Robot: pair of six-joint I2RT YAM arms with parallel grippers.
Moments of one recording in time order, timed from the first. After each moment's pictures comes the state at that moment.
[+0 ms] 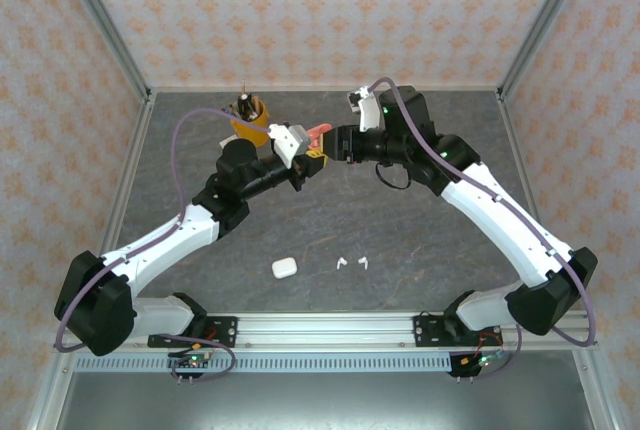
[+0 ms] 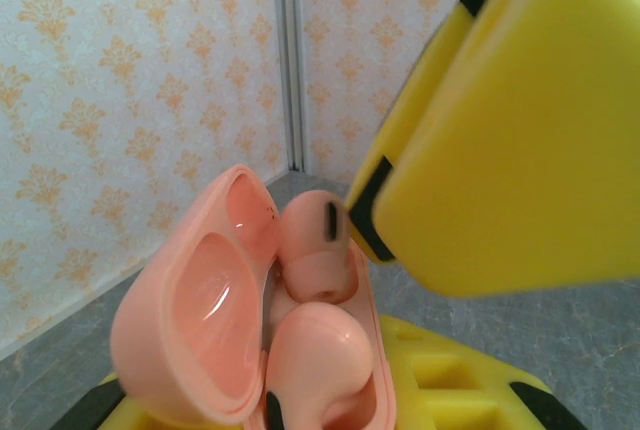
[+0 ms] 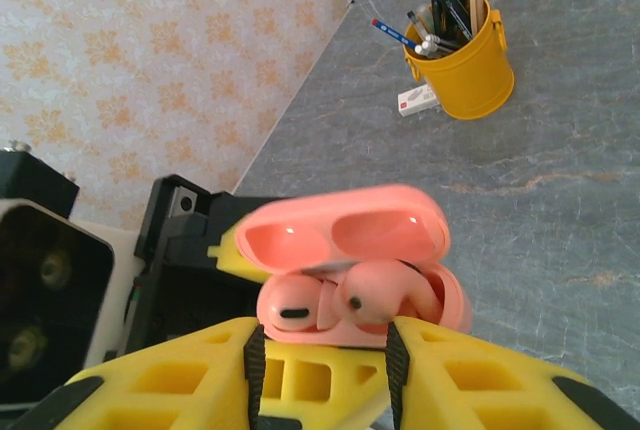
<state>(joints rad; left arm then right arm) -0.55 1.27 0.85 0.38 0.37 0.05 0.64 1.37 1.49 -0.61 -0.36 0.48</state>
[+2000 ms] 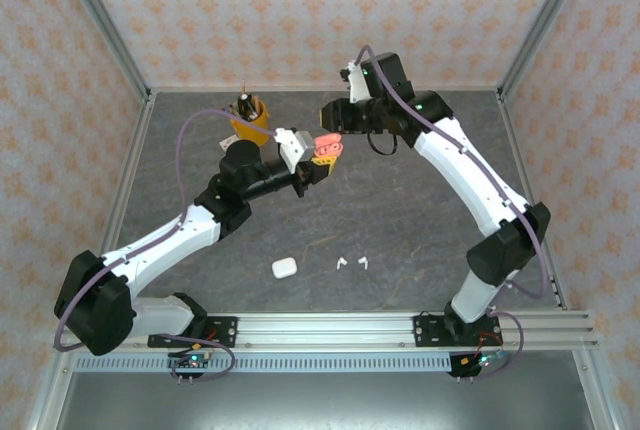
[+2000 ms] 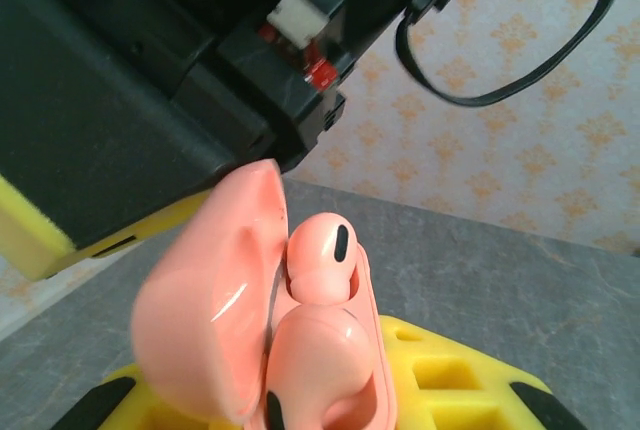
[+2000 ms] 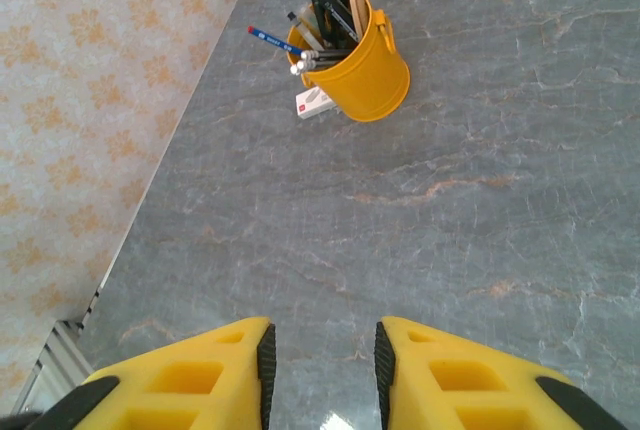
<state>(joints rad) -0.57 1.27 0.86 0.35 0.44 0.05 0.56 1.67 1.83 -0.85 -0.32 0.40</state>
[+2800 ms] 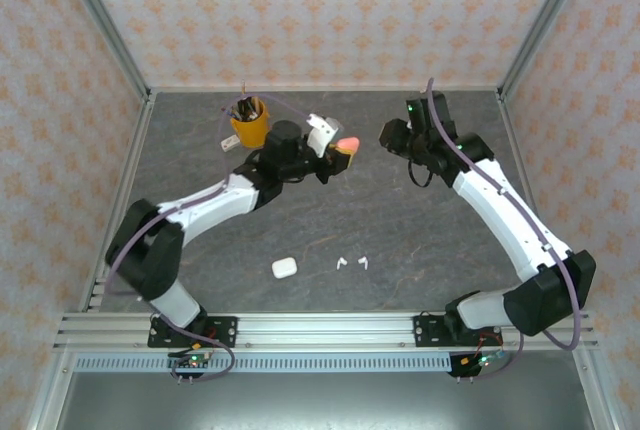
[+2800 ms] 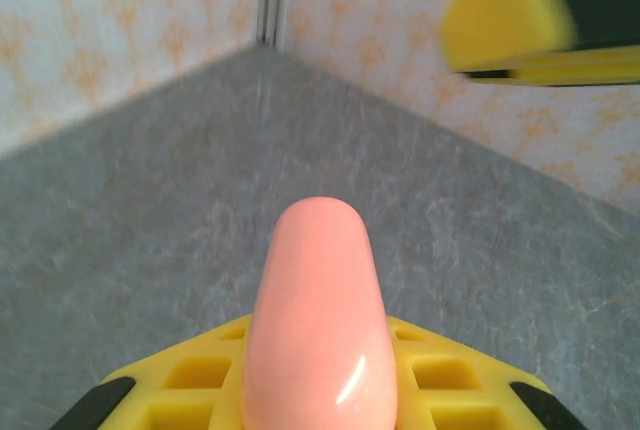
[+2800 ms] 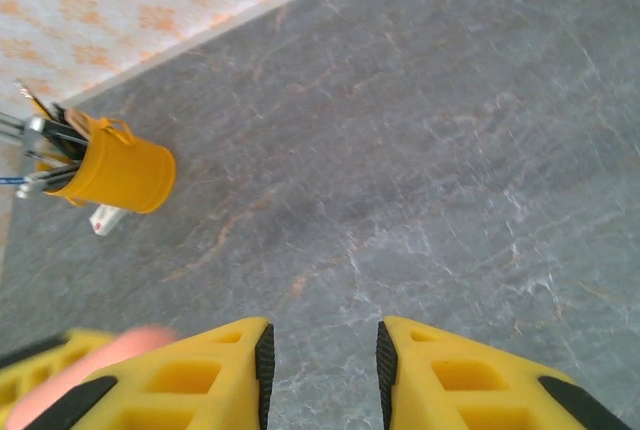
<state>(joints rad) -0.58 1.66 1.12 0.19 0.38 -0.07 0.42 1.35 1.35 -0.72 0.05 0.68</state>
